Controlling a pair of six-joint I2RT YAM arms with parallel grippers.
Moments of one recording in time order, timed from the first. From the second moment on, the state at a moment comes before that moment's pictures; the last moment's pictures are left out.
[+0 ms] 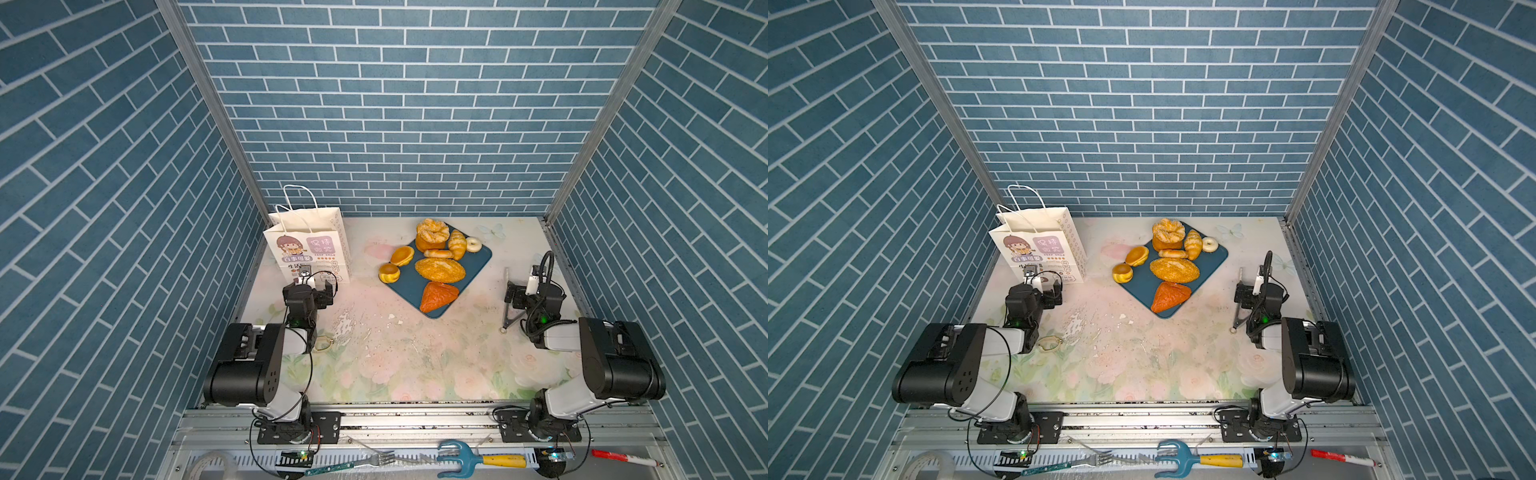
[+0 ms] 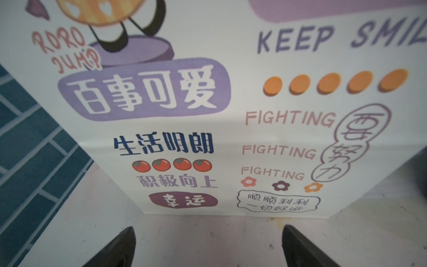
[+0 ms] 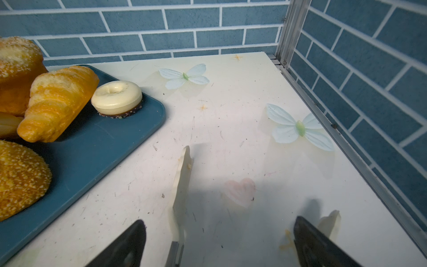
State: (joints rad) left arm -0.03 1.53 0.35 0.81 -0.18 0.04; right arm -0.04 1.54 0.38 0.76 0.02 0.00
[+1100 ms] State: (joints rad) left arm -0.03 0.82 0.99 -0.33 -0.21 -0.19; right arm 0.06 1.04 0.87 -0.18 0.01 0.07
